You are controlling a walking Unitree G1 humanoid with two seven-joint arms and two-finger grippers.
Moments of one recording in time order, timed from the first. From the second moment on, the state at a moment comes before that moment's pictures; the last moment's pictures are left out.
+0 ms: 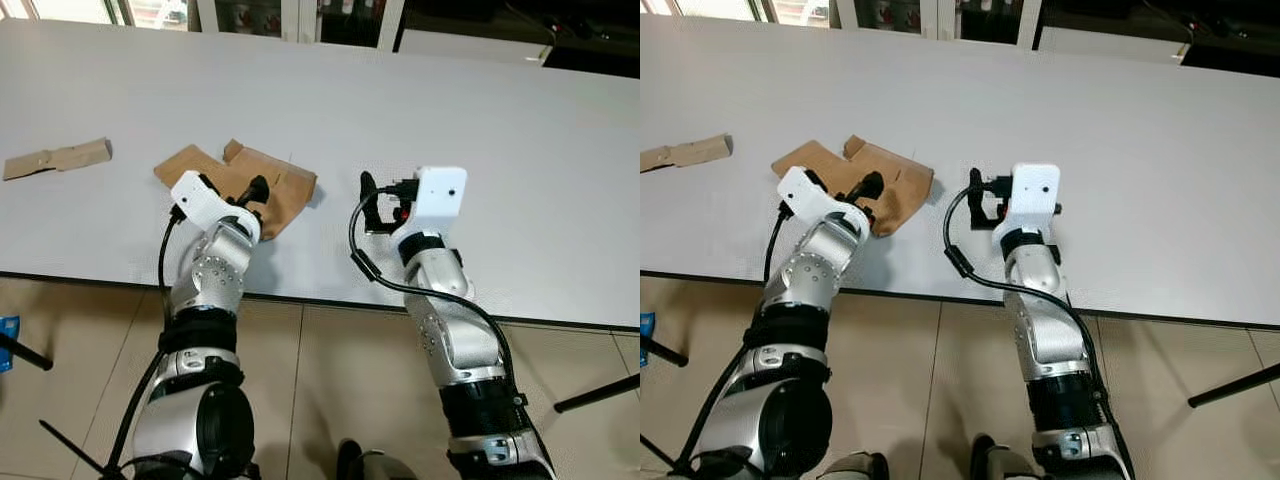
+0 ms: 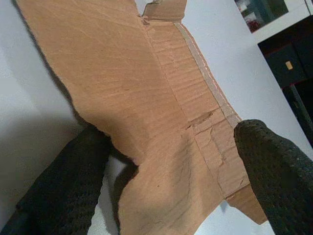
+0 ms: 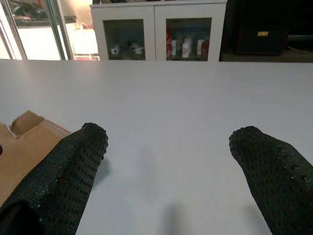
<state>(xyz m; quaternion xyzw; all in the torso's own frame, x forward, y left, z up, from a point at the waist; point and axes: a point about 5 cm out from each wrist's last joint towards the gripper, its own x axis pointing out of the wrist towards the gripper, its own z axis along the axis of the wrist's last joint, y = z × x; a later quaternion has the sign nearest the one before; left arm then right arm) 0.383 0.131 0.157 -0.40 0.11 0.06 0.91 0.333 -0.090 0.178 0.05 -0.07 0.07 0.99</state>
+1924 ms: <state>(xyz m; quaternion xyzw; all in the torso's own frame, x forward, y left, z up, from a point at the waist) 0.396 0.116 0.167 -0.44 0.08 0.04 0.89 0.315 -0.086 0.183 0.08 -0.04 0.09 0.99</state>
